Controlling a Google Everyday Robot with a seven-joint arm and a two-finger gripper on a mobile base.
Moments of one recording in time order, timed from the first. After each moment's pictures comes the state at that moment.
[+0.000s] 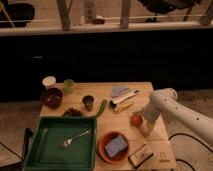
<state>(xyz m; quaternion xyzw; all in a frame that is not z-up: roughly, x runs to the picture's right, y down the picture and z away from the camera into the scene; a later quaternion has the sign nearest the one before) 0.232 0.211 0.848 -0.29 -0.19 -0.22 0.91</state>
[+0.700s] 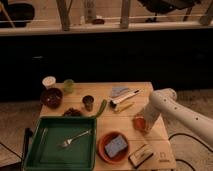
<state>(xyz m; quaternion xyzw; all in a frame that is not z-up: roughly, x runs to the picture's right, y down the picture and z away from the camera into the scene) 0.231 0.214 0.850 -0.30 -0.19 -0.23 0.91</state>
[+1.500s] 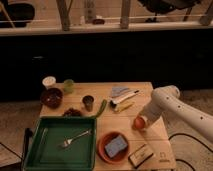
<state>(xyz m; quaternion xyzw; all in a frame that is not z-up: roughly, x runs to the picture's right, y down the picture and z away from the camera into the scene) 0.240 0.201 0.829 -0.30 -0.18 -0.23 0.91</state>
